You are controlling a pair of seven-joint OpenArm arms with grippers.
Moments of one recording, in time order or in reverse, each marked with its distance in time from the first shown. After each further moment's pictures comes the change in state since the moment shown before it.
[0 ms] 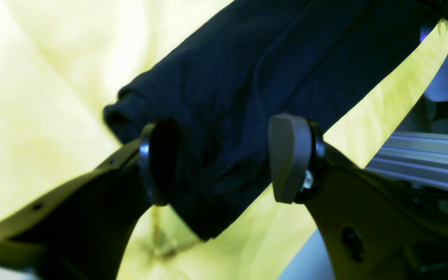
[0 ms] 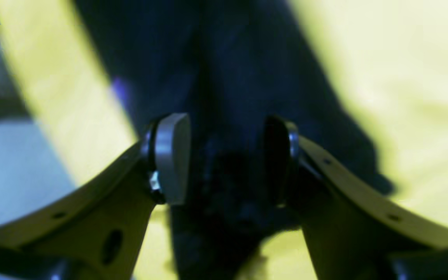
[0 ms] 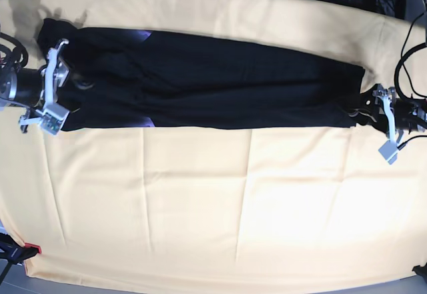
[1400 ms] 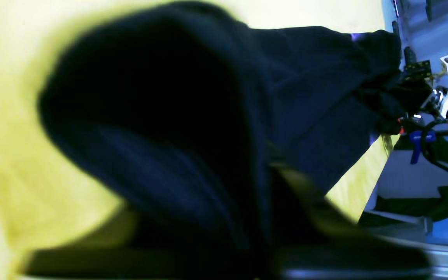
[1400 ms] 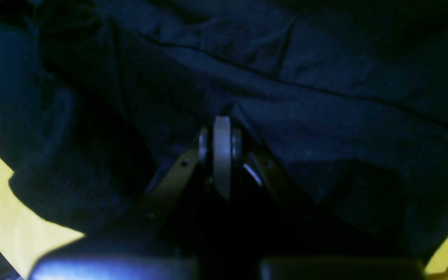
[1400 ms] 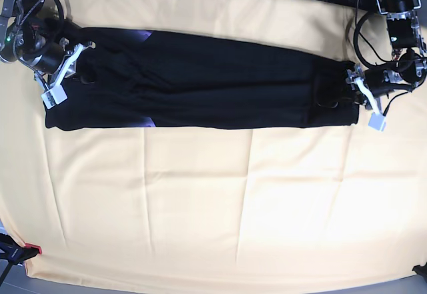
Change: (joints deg) left arm 14.4 22.6 -22.3 -3.0 9.0 4.7 -6.7; right arm -8.1 -26.0 7.4 -18.9 -21.0 0.0 16.4
